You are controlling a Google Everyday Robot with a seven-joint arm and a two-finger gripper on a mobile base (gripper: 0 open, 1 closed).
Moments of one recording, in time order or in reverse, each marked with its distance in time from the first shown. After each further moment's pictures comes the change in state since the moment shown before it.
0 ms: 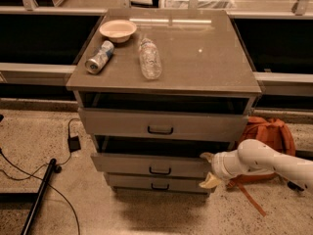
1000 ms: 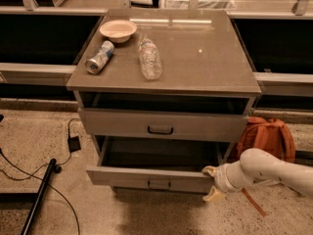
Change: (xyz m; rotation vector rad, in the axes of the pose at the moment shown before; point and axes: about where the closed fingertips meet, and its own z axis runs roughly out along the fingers) arm 0.001 0.058 -0.012 -0.103 0.039 -0.025
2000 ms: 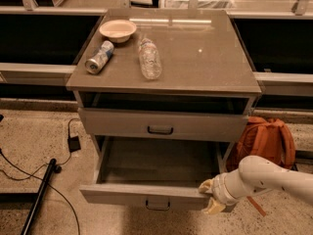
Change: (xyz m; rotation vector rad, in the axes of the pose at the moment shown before) arm -0.021 0.049 -0.008 -0.070 -0.007 -0.043
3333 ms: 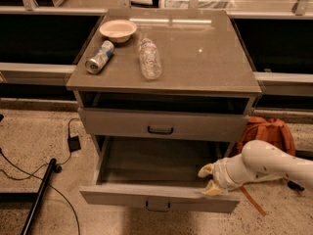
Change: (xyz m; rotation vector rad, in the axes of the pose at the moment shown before) arm -0.021 -0.038 -0.038 0.066 -0.016 0.039
